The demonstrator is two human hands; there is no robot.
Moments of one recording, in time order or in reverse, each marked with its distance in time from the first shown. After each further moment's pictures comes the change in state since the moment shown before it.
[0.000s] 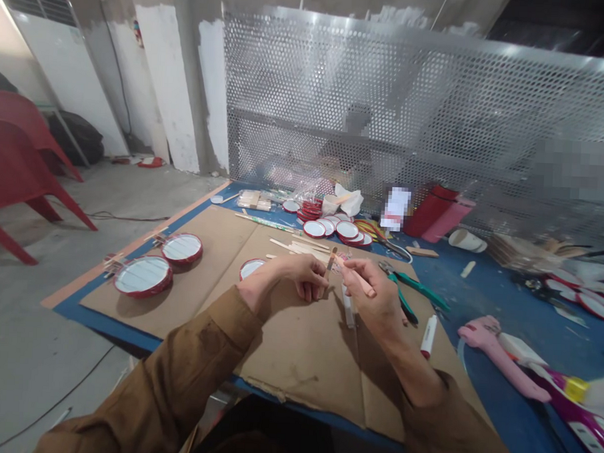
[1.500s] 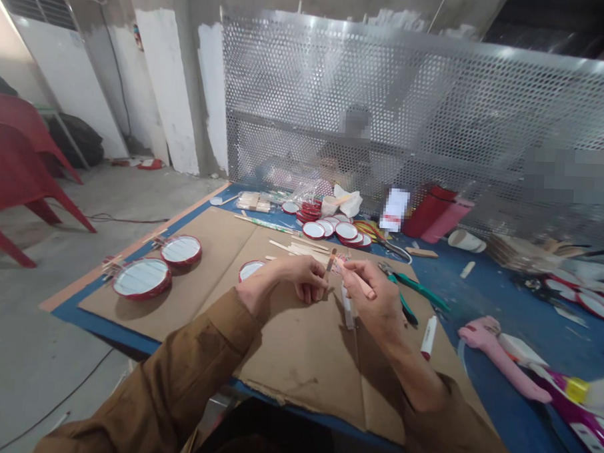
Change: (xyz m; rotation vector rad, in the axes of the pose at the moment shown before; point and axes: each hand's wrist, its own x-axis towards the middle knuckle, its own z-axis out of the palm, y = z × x) left_hand 0.002 -0.002 -0.001 0.017 -0.012 -0.021; right_hand 0.001 -0.007 -0.003 0.012 -0.019 -0.007
